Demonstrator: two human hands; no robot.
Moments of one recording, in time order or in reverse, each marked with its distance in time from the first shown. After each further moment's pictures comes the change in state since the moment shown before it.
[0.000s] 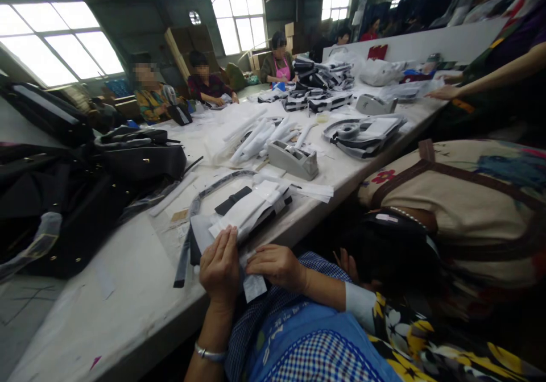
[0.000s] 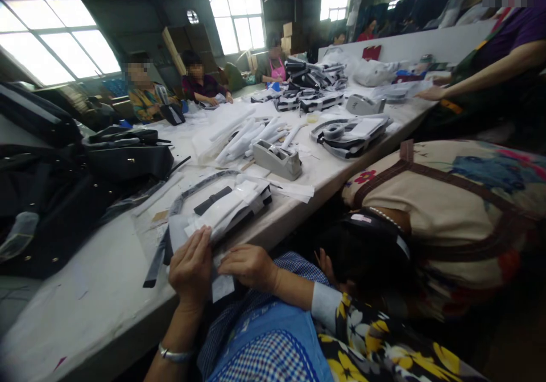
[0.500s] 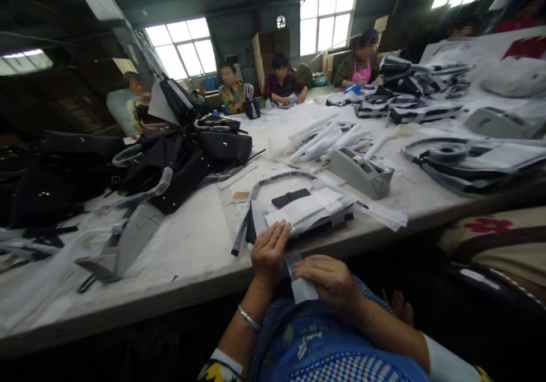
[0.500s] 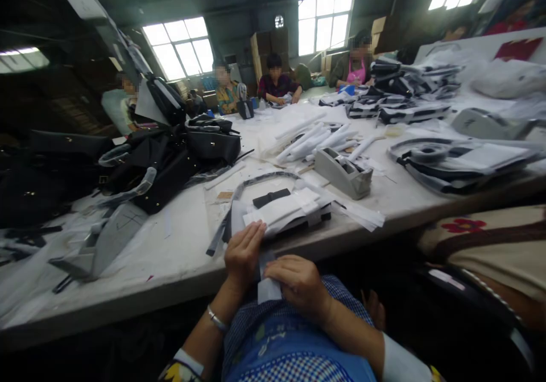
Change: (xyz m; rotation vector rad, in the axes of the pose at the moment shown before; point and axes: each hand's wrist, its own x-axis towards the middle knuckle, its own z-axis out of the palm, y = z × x) left_hand -0.003 0.008 -0.010 0.039 -0.062 -0.030; right_hand 0.015 -0.027 -0.037 0.221 -0.003 0.020
